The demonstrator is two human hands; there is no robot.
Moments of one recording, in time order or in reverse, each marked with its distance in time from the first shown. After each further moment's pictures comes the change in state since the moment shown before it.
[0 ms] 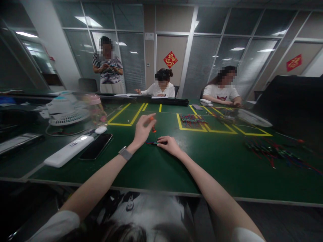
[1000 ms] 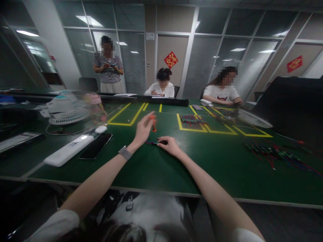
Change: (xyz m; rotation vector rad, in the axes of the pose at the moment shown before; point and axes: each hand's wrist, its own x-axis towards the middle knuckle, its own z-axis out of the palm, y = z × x) left_hand 0.000 -0.003 0.002 -0.109 -0.059 -0.037; right_hand -0.001 0.001 0.002 0.068 0.046 -0.002
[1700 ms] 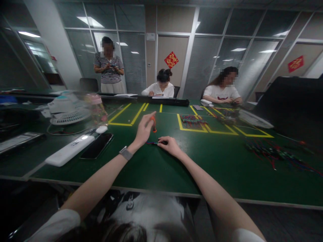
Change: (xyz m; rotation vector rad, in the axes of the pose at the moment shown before) left_hand 0.000 0.004 -0.002 0.106 0.010 0.053; right_hand 0.001 0.002 0.002 -0.001 0.017 -0.005
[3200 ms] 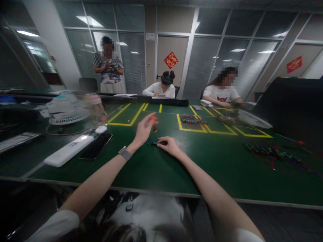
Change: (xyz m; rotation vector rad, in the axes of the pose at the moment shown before) left_hand 0.000 -0.003 0.003 -0.180 -0.061 -0.086; right_hand 0.000 0.001 0.000 -0.015 -0.002 -0.008
